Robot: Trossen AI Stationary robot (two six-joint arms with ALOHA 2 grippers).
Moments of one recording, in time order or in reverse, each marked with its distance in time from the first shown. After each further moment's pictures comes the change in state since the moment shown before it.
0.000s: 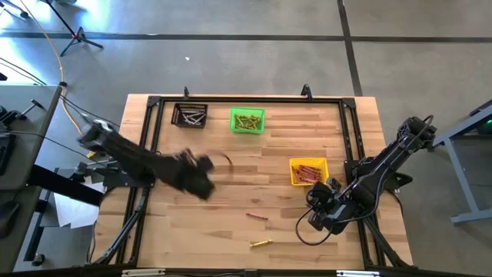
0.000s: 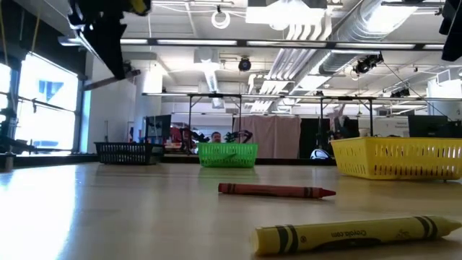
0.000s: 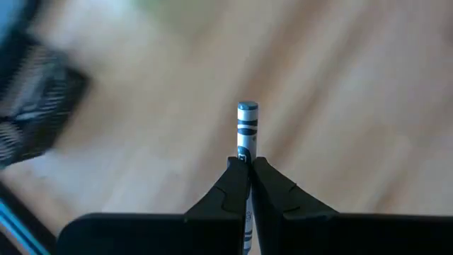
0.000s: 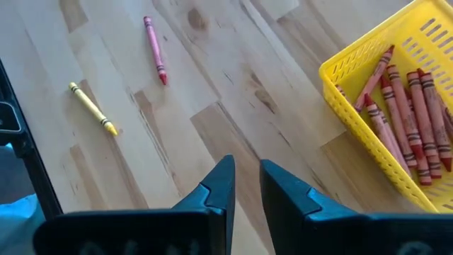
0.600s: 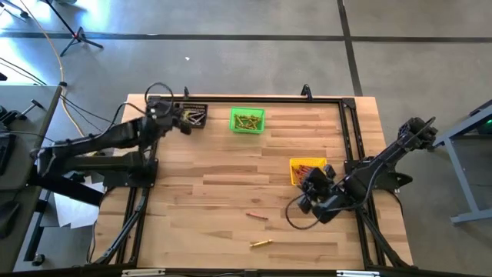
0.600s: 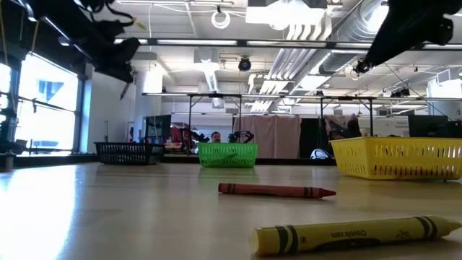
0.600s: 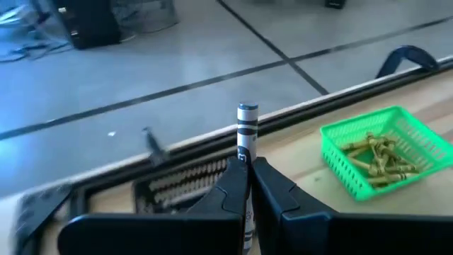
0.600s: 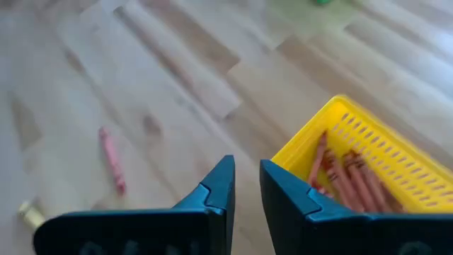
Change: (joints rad) left arm 0.742 -0.802 -0.604 0.701 -0.236 0.464; right arm -0.120 0.000 0.000 -0.003 0.228 0.000
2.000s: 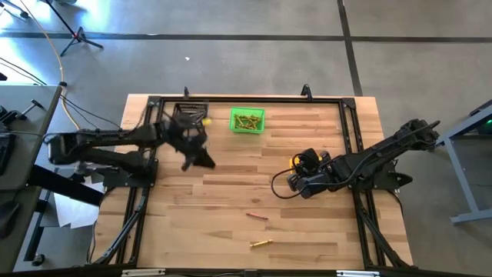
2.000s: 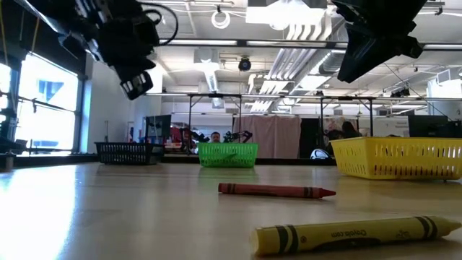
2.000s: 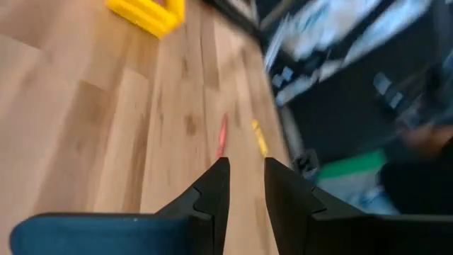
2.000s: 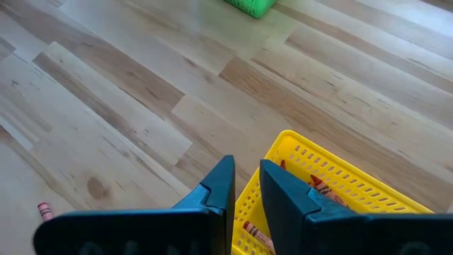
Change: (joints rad) left arm 0.022 0.321 -0.082 0.442 1.518 0.065; right arm -0.254 0.000 0.000 -0.005 -0.034 -0.025
